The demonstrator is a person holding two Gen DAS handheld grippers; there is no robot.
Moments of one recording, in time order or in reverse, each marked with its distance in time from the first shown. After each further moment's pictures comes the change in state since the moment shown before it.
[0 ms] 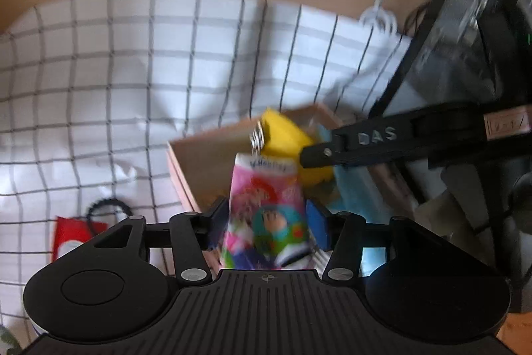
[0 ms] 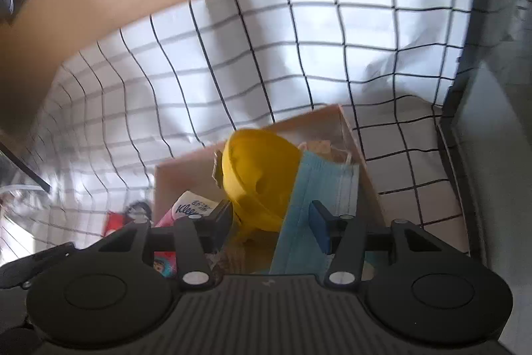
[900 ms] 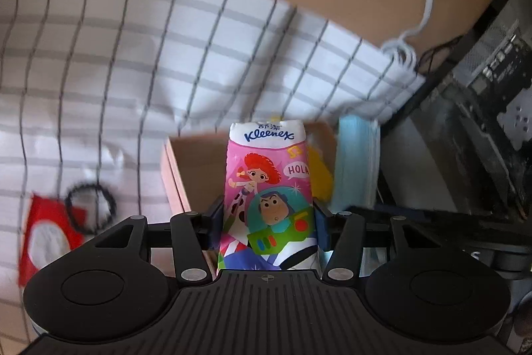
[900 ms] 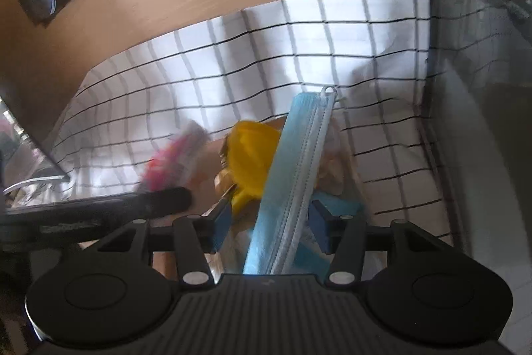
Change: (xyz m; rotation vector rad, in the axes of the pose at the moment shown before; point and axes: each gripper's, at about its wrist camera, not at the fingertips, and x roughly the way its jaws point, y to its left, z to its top) left arm 0.027 0.025 0.012 -0.178 0.102 -0.108; right arm -0.030 0.000 -0.041 -0.052 -0.060 0.018
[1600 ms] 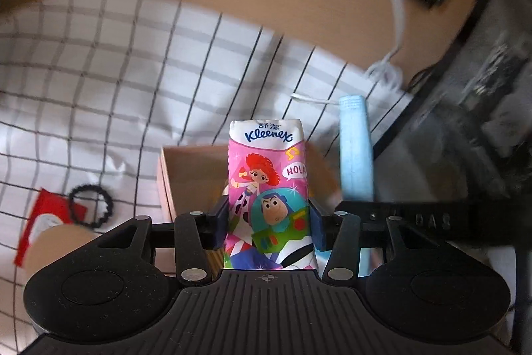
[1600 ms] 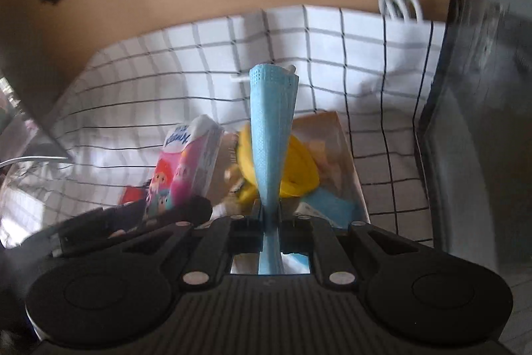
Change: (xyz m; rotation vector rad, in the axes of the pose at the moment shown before) left arm -0.010 -0.029 -0.021 -0.009 -0.132 0.071; right arm -0.003 0.016 0.032 -0.042 0.100 -0.088
